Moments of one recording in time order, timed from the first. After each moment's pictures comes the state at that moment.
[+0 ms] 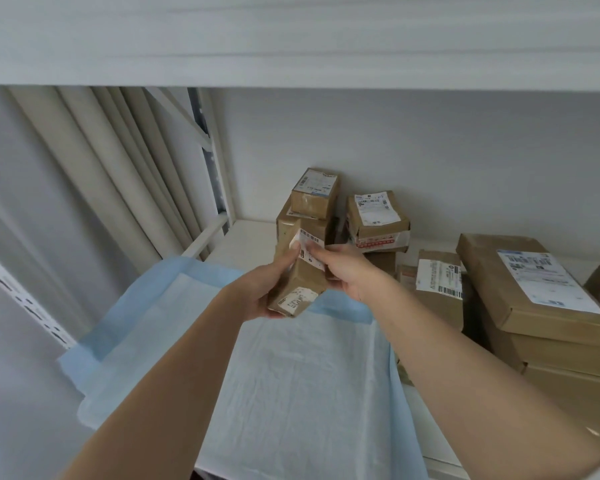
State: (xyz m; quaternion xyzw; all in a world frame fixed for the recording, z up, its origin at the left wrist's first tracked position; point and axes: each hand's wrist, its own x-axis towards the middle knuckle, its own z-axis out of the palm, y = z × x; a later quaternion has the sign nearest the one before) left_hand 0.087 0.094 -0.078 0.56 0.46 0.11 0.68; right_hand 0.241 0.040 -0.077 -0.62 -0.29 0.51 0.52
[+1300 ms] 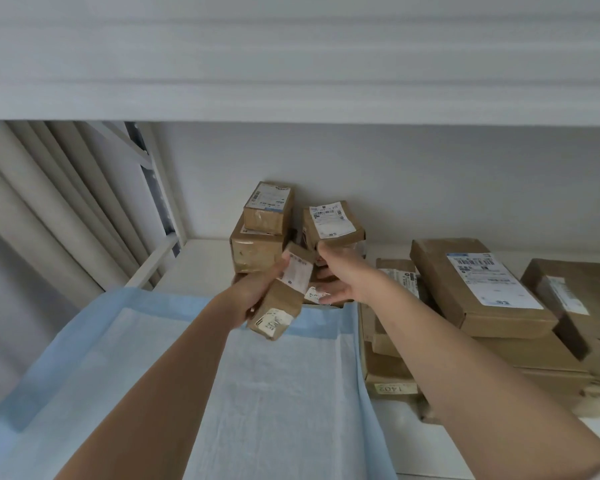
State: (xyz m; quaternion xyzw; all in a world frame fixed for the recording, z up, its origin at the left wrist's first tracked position) left_hand 0.146 0.116 -0.091 0.59 0.41 0.14 0.68; right_hand 0.303 0.026 -0.068 -0.71 -0.23 0.46 0.48
